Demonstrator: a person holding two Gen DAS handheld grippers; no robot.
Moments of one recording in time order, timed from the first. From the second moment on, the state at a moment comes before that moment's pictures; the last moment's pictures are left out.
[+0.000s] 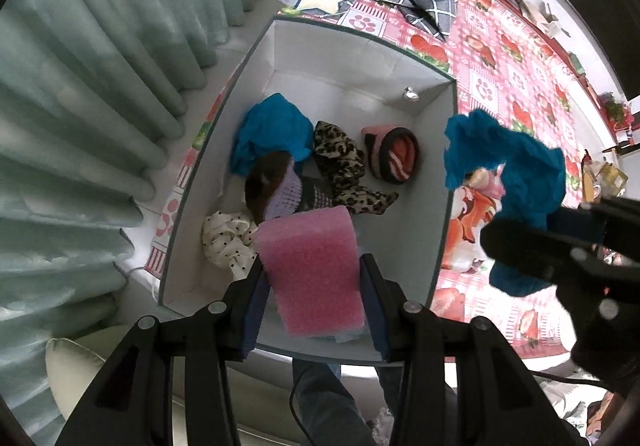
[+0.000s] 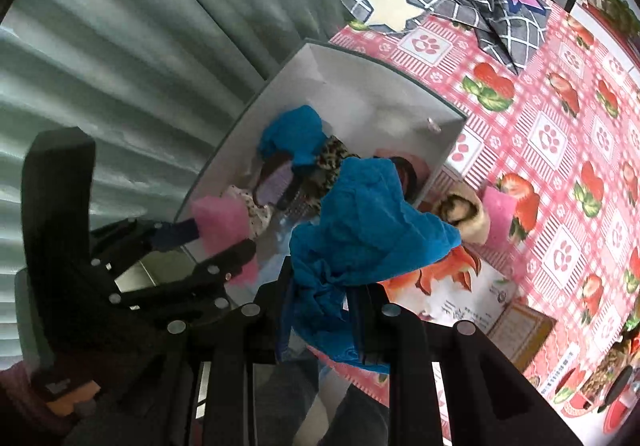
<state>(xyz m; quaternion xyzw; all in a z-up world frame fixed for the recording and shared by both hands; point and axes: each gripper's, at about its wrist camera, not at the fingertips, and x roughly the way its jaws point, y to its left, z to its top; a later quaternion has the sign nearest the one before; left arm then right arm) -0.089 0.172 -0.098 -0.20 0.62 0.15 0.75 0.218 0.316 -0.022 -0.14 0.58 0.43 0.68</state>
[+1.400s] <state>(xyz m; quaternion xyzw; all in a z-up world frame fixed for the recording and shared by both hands) -0.085 0.183 -0.106 -0.24 0.61 0.15 0.74 0.248 0.332 -0.032 -0.08 0.61 0.42 0.67</state>
